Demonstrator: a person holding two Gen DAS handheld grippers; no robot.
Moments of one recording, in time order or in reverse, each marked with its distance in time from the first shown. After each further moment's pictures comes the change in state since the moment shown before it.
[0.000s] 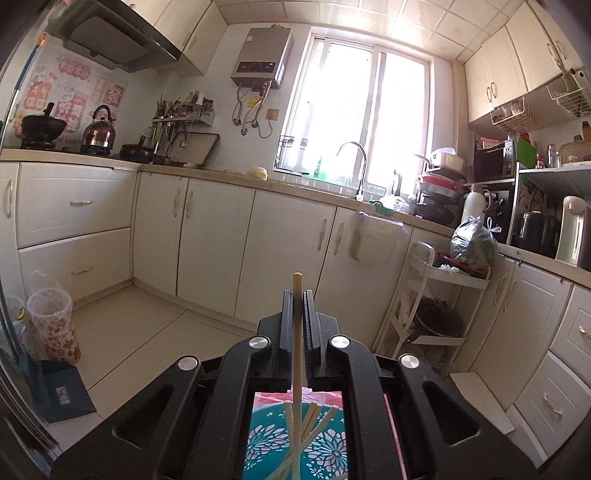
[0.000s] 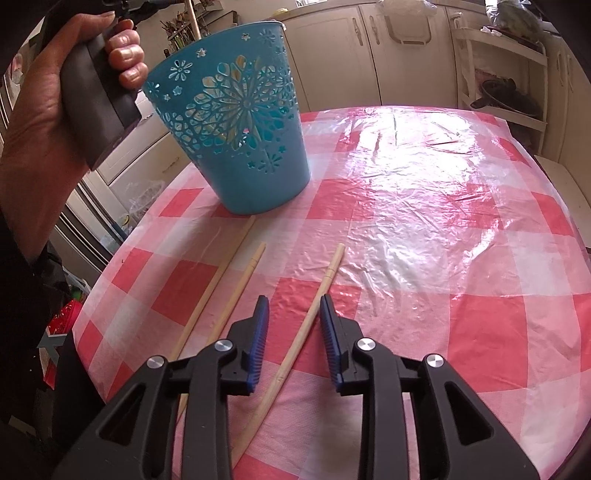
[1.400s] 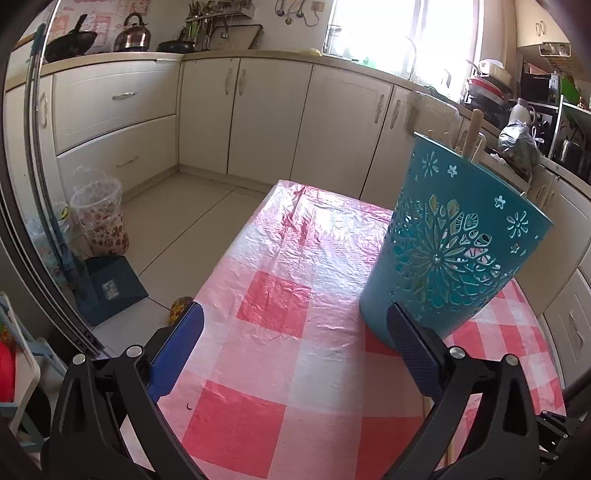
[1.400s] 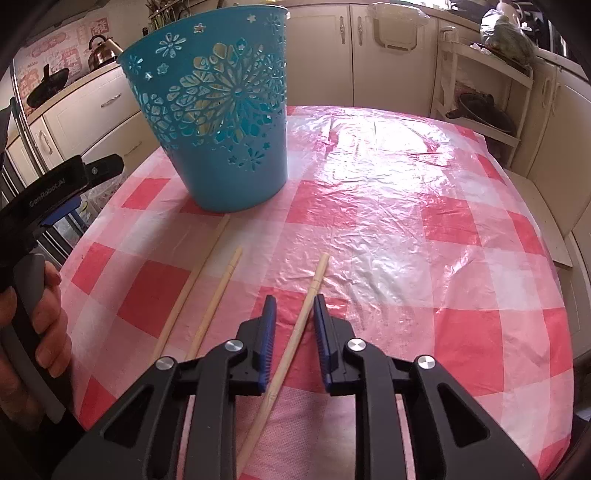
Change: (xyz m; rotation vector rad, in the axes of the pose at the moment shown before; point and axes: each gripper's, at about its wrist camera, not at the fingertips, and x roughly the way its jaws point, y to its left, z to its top) left arm -0.050 0.125 -0.144 -0.035 0.448 0.123; right arm 0.007 0.017 0.008 -0.056 0.038 -0.202
